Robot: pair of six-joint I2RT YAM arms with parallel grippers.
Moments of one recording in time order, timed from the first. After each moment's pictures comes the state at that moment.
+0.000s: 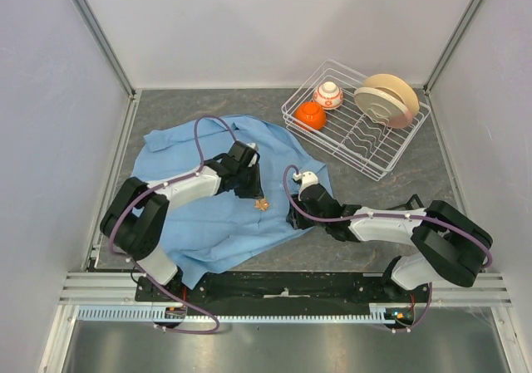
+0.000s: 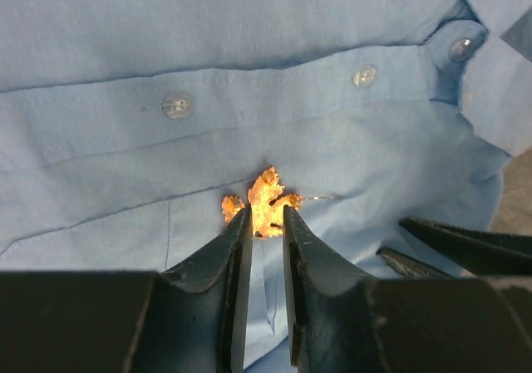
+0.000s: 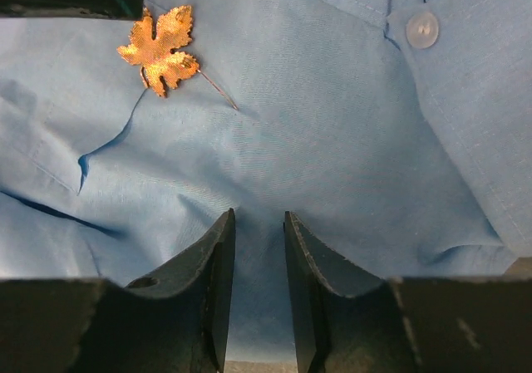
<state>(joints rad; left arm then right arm) -0.60 1.61 0.94 -0.32 0.12 -0.59 0.89 1.44 0.54 0.17 0.10 0.52</state>
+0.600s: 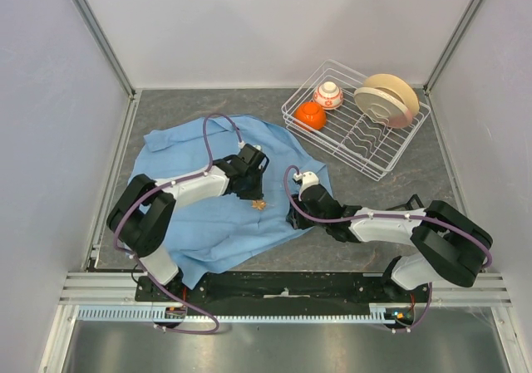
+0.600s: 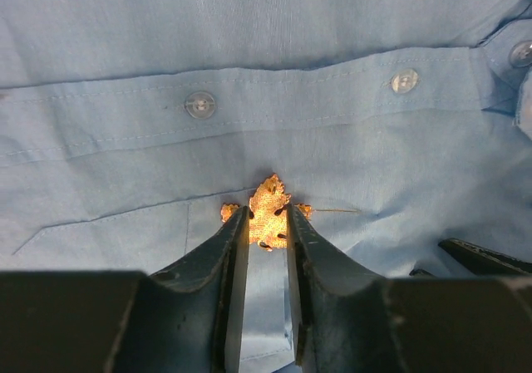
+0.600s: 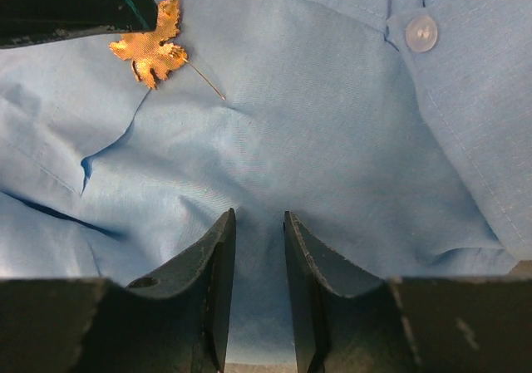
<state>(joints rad) -0.68 1.69 1.00 -0.40 -0.05 -0.59 0.89 1.44 0.53 0.20 0.10 0.52</state>
